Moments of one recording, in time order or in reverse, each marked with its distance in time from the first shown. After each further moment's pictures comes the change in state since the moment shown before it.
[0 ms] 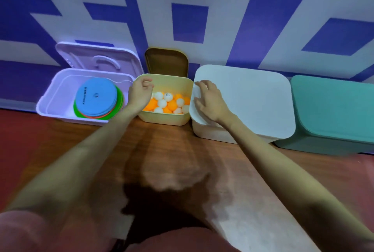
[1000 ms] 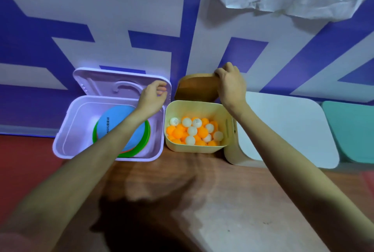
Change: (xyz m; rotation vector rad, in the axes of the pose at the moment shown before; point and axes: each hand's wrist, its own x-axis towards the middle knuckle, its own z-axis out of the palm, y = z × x) left_hand 0.125 -0.041 -0.075 -0.057 -0.248 0.178; right_hand 0.157 -0.100 0.001 -0.450 0.312 0.209
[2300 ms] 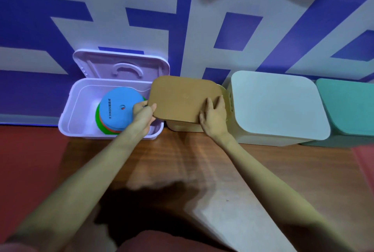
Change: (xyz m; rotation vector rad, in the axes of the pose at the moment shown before) left_hand -0.096 -0.022 0.015 -0.732 0.135 -0.645; right_hand -0.147 -0.028 0.047 0.233 -0.338 0.252
